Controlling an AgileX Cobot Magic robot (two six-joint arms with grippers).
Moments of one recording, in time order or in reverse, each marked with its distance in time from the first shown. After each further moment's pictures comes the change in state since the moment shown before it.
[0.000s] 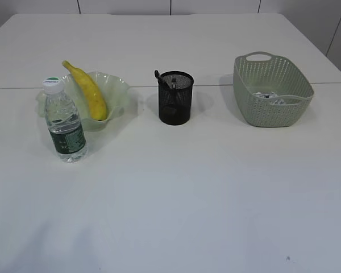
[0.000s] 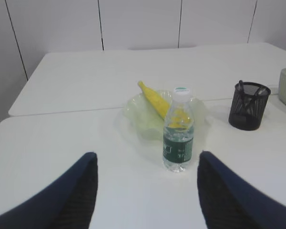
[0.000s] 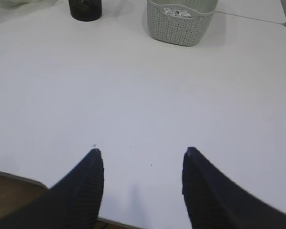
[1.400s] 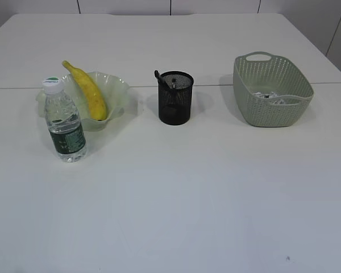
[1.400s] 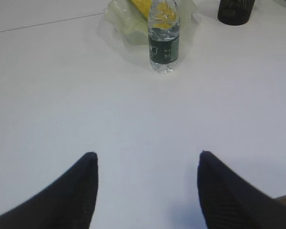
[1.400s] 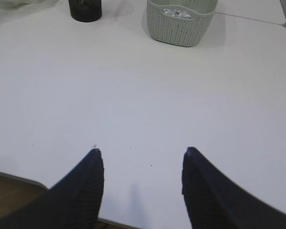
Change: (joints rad) left arm 0.000 0.000 -0.159 -0.011 0.512 0.082; right arm 0.000 0.000 0.000 0.000 -0.002 0.000
